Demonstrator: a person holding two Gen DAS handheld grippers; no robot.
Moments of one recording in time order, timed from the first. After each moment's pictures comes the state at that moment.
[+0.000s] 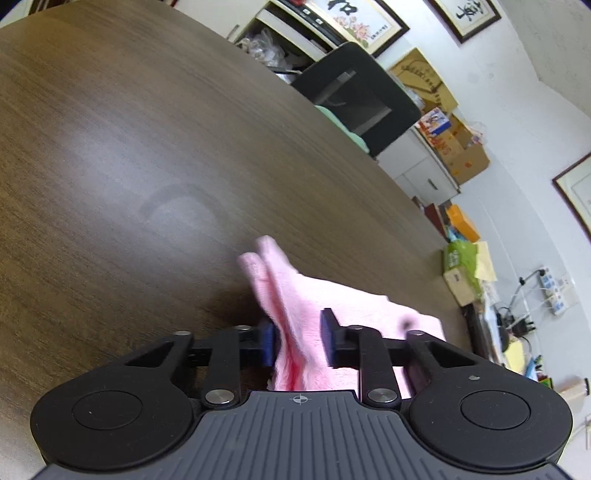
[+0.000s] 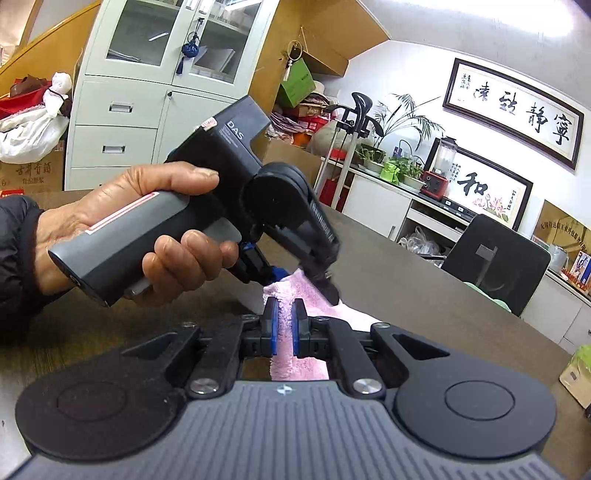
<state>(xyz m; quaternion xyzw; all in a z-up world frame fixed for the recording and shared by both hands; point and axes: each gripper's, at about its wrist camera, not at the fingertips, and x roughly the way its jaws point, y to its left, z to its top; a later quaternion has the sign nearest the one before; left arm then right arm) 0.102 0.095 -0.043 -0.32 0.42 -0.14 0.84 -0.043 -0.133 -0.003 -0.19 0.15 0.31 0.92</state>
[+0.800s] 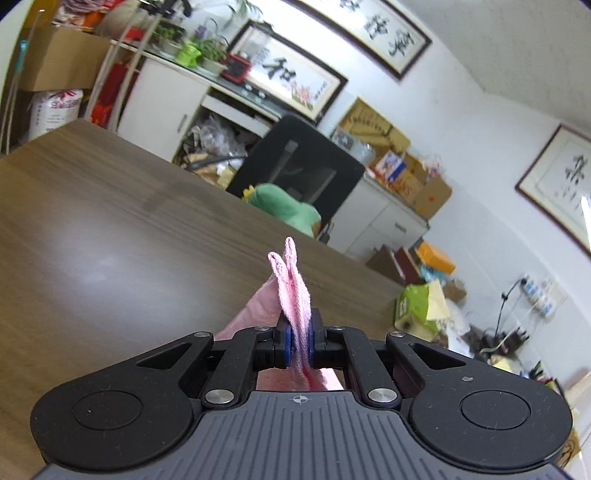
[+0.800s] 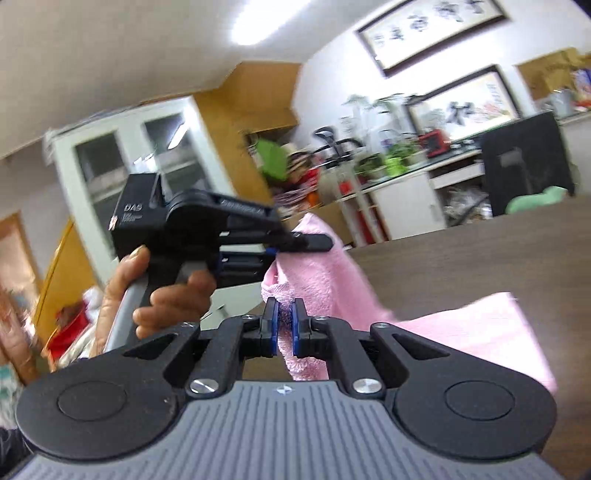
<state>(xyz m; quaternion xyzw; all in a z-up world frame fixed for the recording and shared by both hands) 0.092 0.040 0.073 -0.24 0.32 -0.16 0.90 -0.008 -0.284 0.033 0.20 0.17 0.36 0.90</state>
